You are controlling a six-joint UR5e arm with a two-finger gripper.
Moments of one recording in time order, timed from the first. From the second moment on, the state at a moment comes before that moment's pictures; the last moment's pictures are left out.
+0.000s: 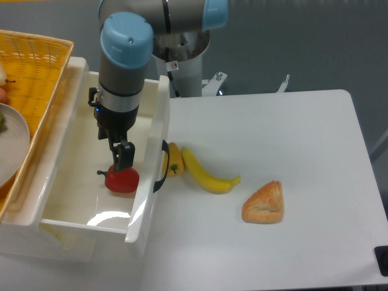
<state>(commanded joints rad) 2.23 -1.73 -1.53 -1.29 1.22 1.25</state>
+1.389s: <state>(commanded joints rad) 2.47 -1.64 -1.57 -1.29 1.26 1.12</state>
